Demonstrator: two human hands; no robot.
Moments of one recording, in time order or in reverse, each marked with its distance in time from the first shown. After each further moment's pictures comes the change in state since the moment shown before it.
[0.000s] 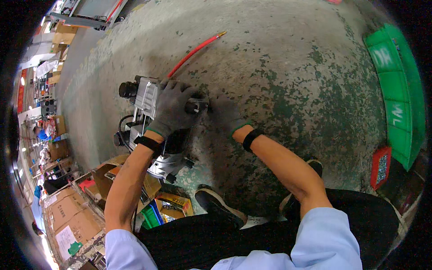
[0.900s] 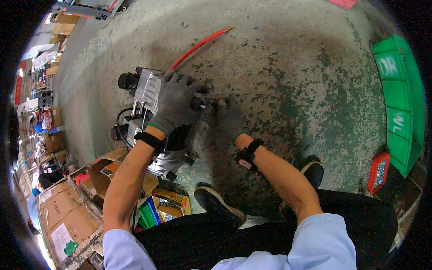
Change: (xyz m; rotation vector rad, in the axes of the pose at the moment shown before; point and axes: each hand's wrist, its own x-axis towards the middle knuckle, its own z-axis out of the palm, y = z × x) left_hand 0.002 0.003 -0.007 0.025 -0.140 -0.074; right_hand -0.018 -0.004 0.031 0.583 0.162 0.533
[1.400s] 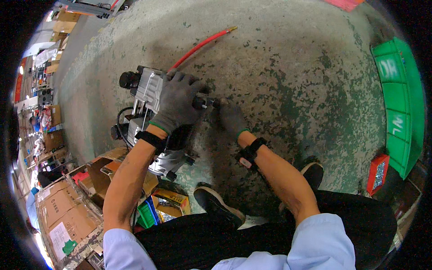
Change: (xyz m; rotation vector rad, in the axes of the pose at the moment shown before) left_hand -0.002 -0.003 0.002 0.000 0.033 -0.002; right_hand 0.025 0.056 0.012 -0.590 -0.104 -0.444
